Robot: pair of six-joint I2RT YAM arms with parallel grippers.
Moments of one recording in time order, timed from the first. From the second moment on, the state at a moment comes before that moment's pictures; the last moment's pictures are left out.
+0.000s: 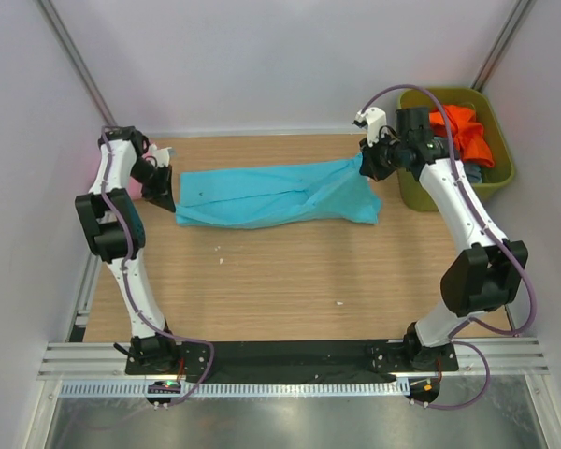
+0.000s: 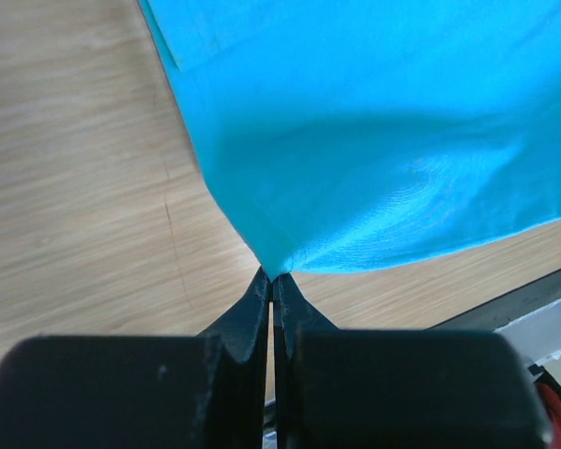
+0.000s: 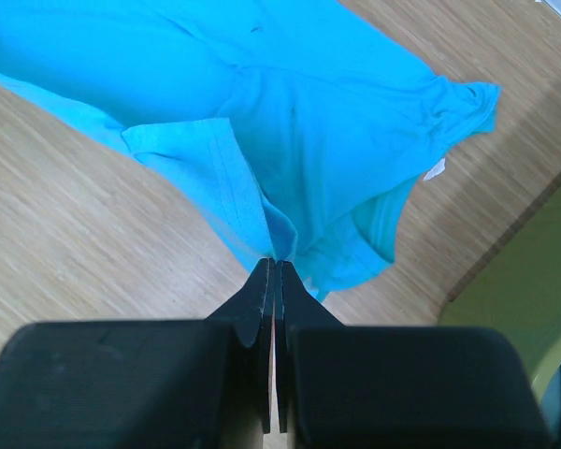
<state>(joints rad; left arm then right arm) 0.18 2.18 1.95 -1.33 0.40 0.26 0.15 1.60 1.56 -0.75 -0.39 -0.42</state>
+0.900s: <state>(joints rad) 0.12 2.45 2.40 -1.33 0.34 0.26 0.14 2.03 1.95 -0.60 -0.29 -0.40</state>
